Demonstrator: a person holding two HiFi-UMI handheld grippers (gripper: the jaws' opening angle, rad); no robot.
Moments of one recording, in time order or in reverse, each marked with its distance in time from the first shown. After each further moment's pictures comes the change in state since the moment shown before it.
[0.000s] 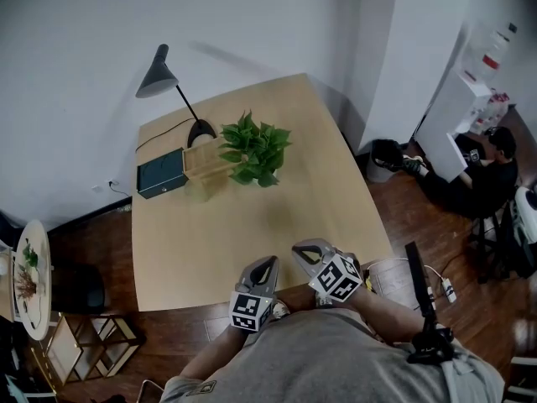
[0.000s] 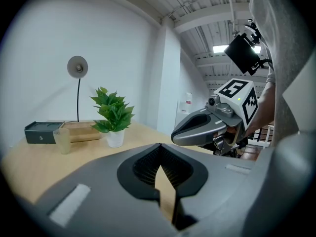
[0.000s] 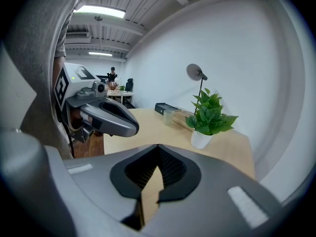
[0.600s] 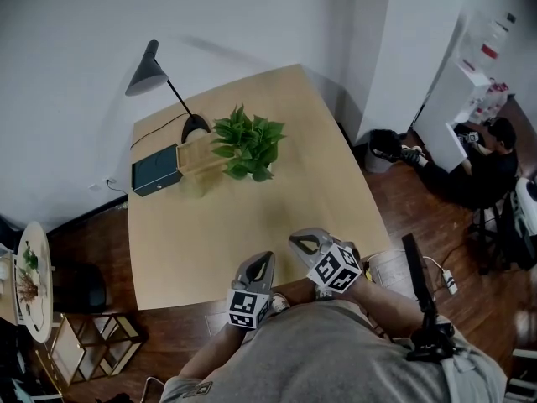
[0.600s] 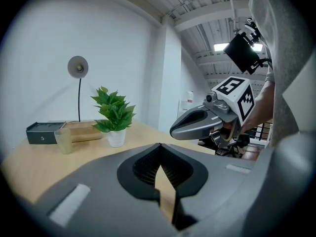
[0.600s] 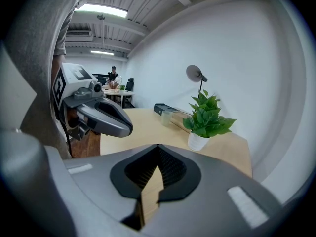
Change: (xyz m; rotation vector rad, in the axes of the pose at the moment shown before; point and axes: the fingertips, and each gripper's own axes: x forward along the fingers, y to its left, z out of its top) left arm 0.002 0.000 0.000 0.008 0.013 0.021; right arm -0.002 -0.015 0.004 -0.028 -0.008 -0.004
